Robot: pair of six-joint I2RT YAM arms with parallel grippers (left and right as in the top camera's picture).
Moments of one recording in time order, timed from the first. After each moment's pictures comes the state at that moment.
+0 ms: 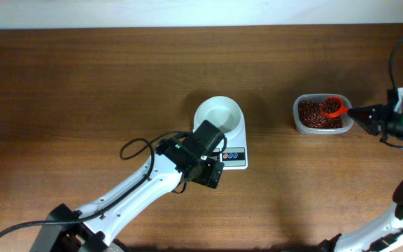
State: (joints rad) left arm -0.71 1.52 1.01 -0.83 -0.06 -0.35; right arm -0.67 1.98 1.42 -1.08 -1.10 -0.19
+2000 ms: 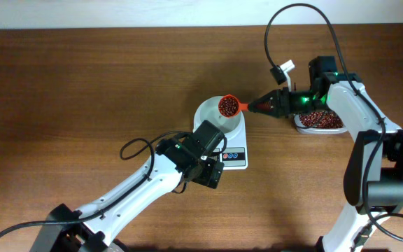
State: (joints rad) left arm -0.71 1.52 1.01 -0.83 -0.06 -0.35; right arm 0.00 1.98 1.42 -0.90 -1.31 -0.24
